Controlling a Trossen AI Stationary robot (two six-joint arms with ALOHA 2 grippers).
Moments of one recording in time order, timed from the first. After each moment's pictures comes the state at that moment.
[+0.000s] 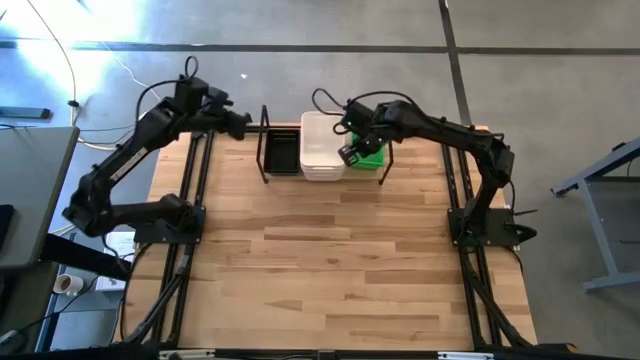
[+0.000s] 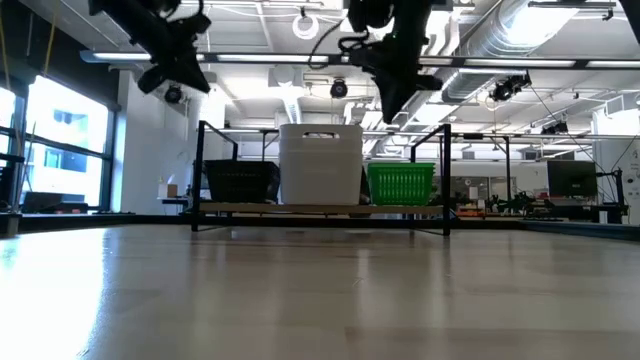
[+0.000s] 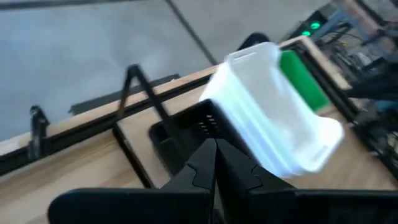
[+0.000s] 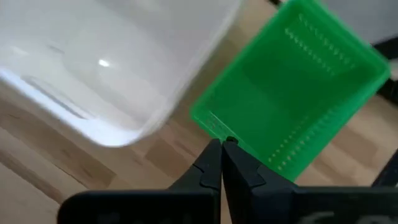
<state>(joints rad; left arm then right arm) 1.10 1.05 1.04 -0.66 0.30 -0.27 -0.39 1.78 1.75 -1.19 0.15 0.53</state>
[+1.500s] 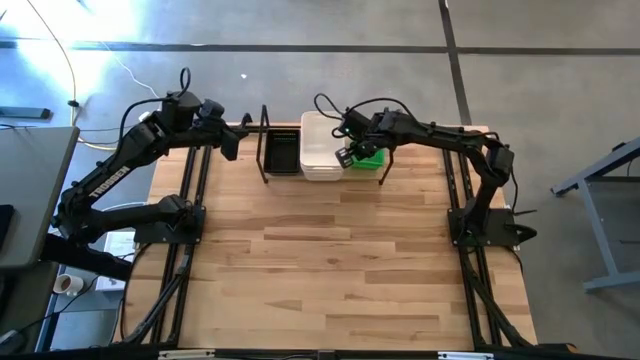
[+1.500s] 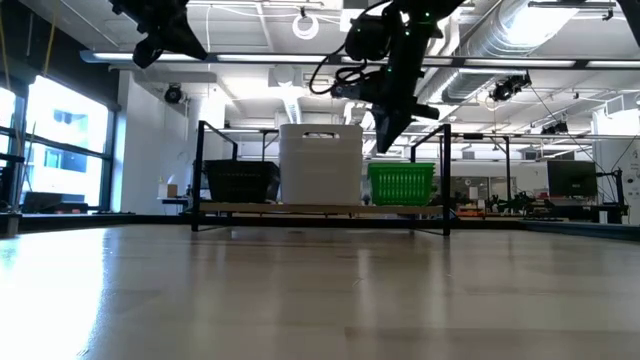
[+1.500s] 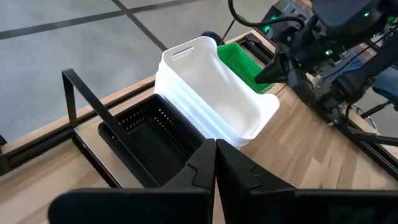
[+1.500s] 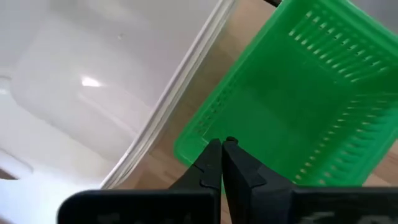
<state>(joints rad) 0.90 0.88 1.04 -0.72 0.25 -0.28 -0.41 1.79 1.55 -0.94 0.19 0.56</state>
